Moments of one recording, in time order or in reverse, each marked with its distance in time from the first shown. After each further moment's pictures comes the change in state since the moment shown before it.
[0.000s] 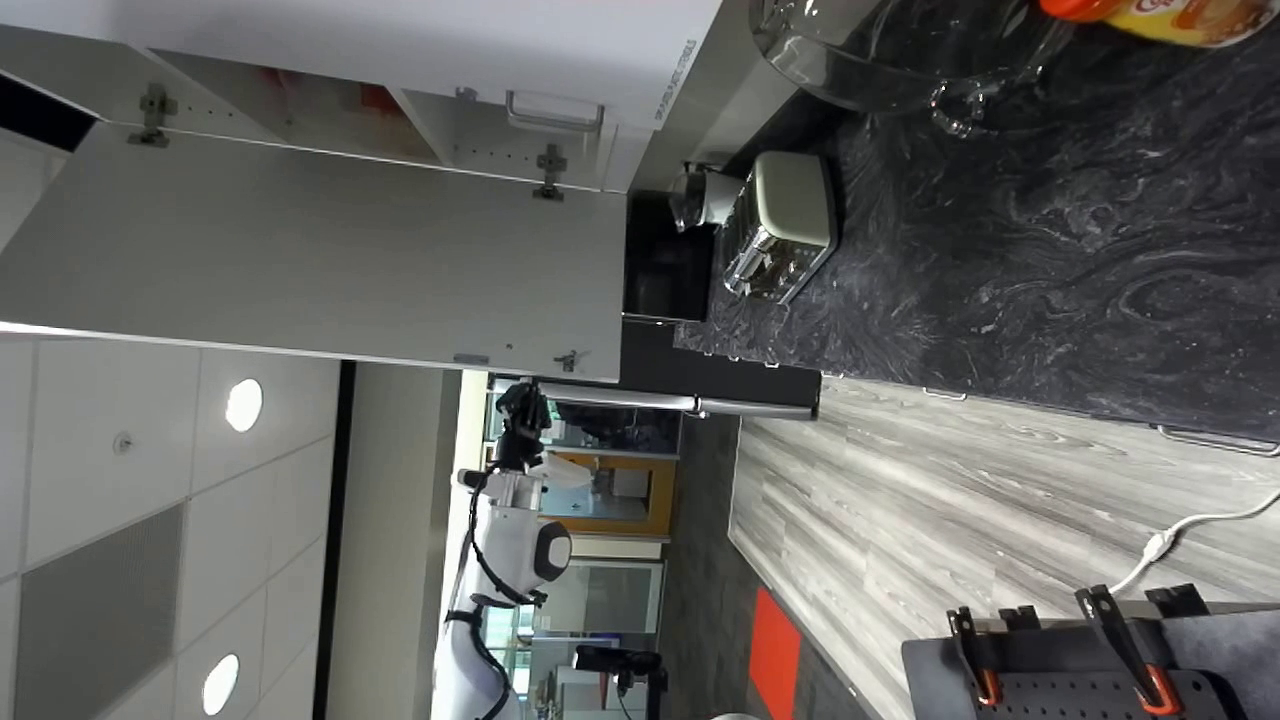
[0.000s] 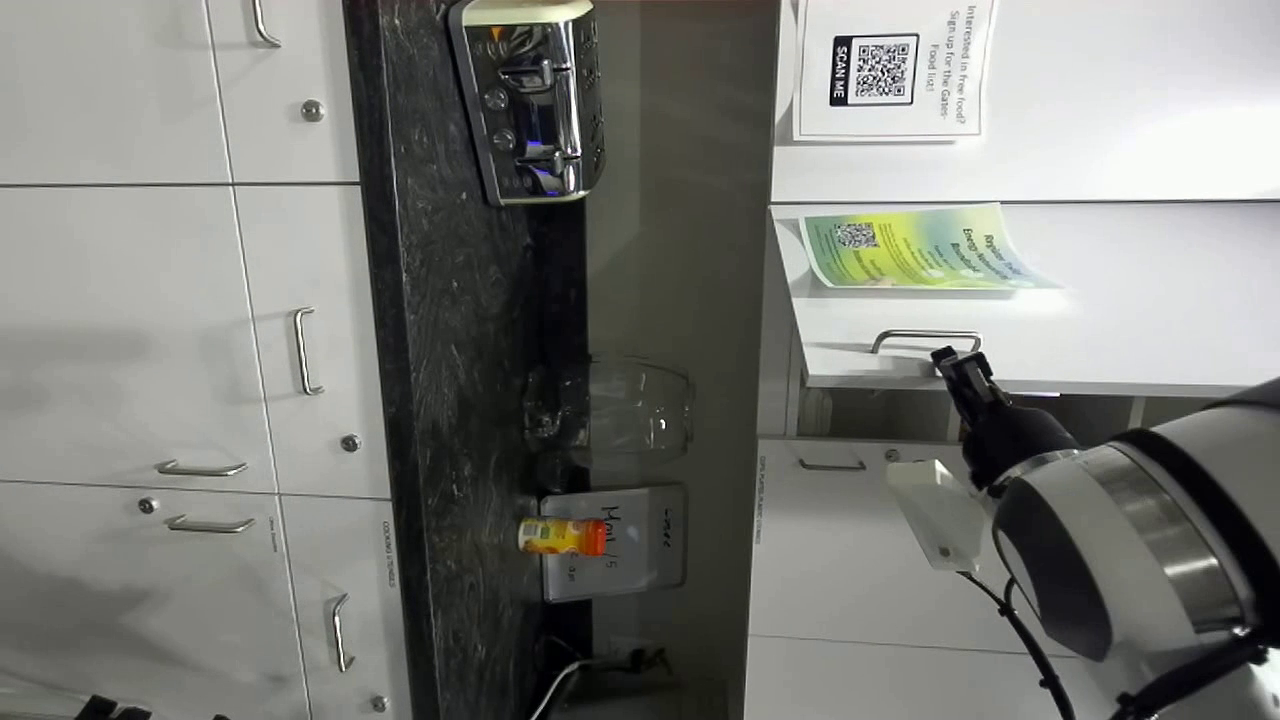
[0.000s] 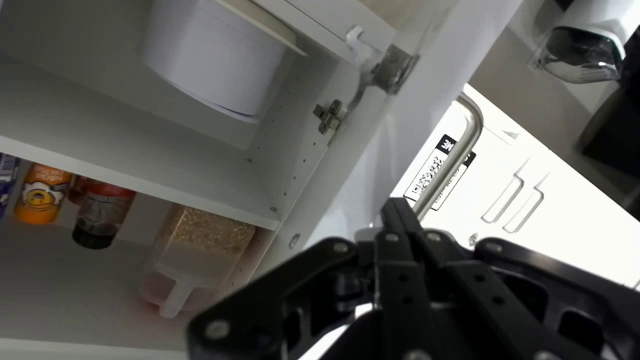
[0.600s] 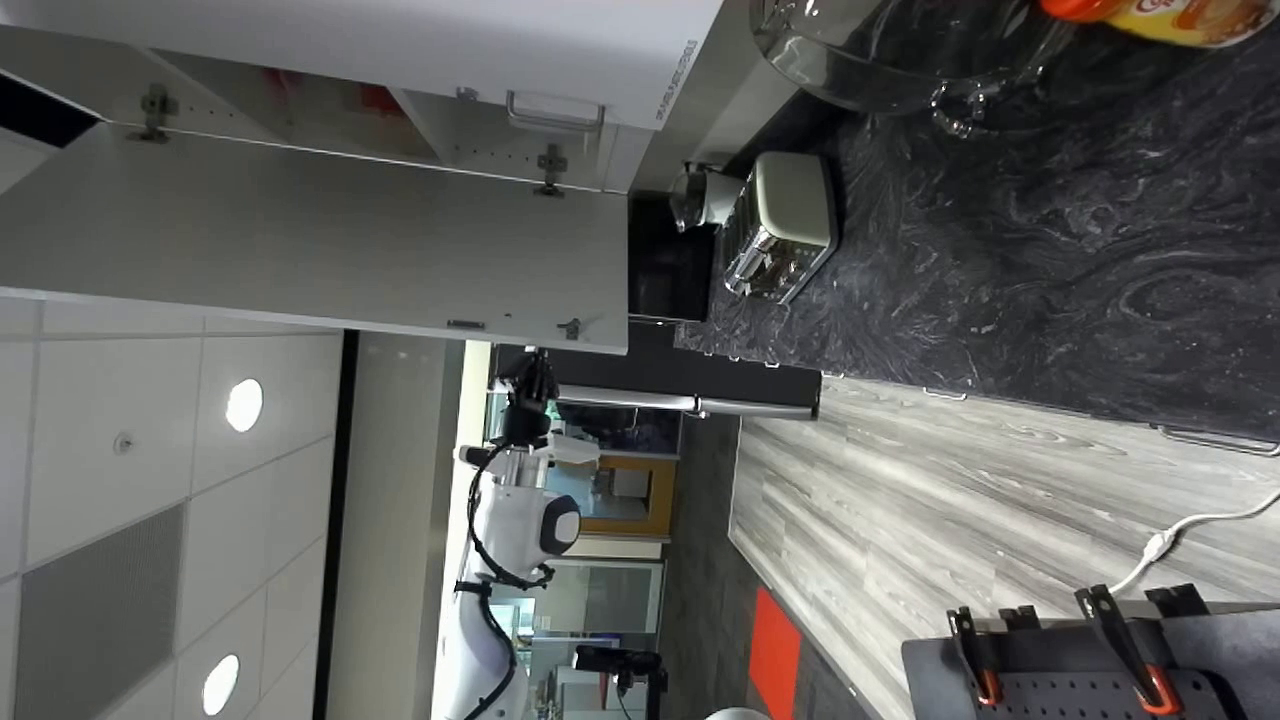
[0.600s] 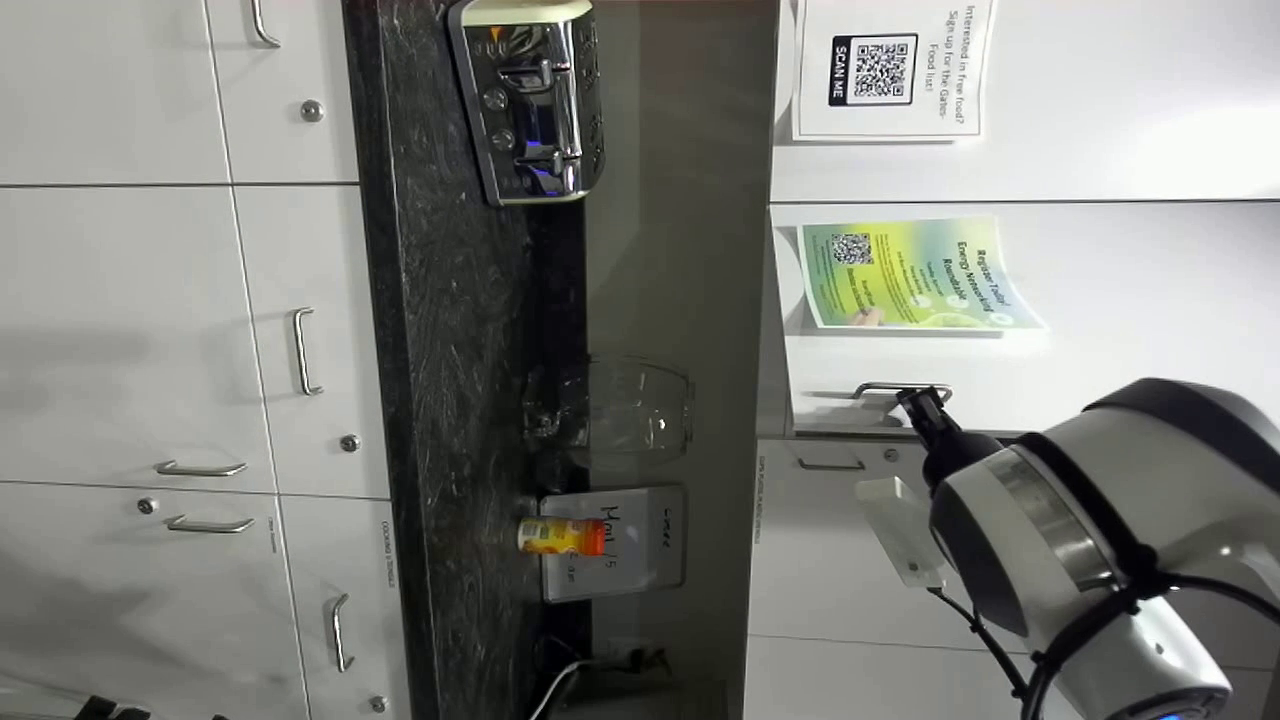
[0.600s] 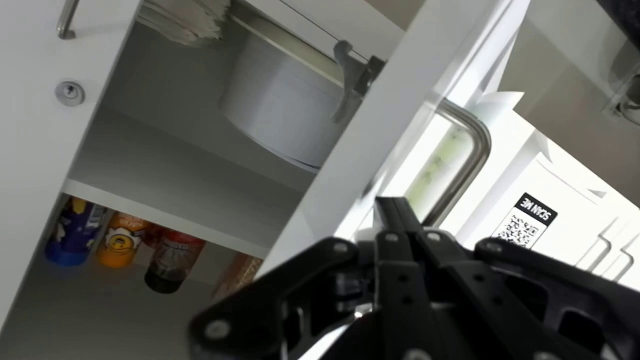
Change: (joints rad) arm -0.127 -0.009 0.000 -0.034 -0.053 -0.003 0.056
